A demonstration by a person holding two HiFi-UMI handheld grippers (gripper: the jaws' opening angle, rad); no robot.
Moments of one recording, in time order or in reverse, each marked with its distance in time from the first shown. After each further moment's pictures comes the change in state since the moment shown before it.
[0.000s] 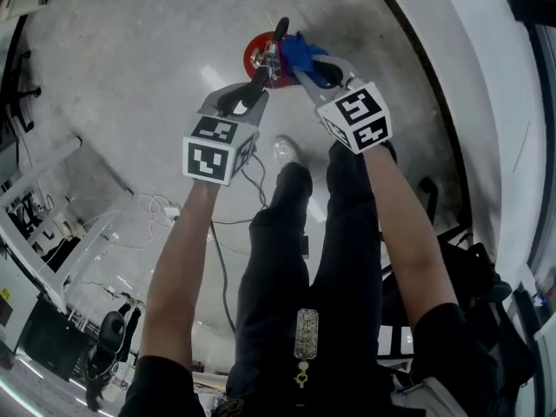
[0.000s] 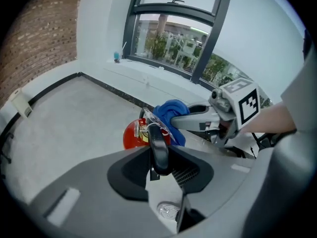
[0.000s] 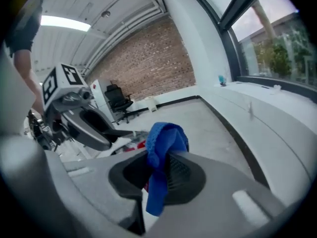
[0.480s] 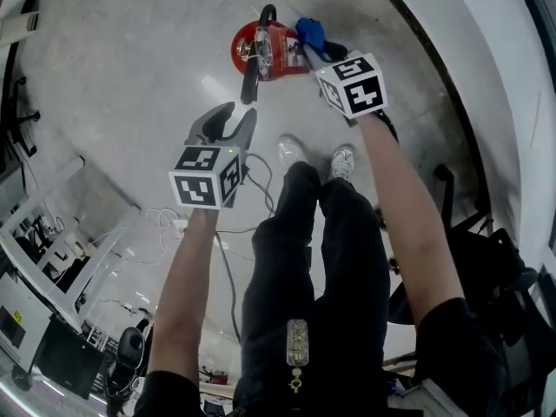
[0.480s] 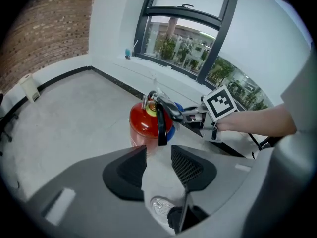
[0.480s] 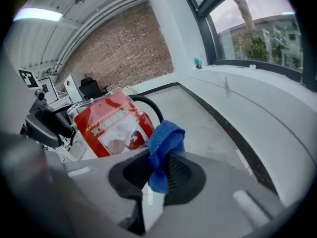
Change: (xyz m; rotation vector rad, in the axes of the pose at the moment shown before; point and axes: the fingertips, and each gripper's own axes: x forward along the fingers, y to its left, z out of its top) left arm -0.008 -0.001 -0.056 -0.104 -0.035 0.039; right arm 0.017 -0.059 -0.067 0.159 0.128 -0.214
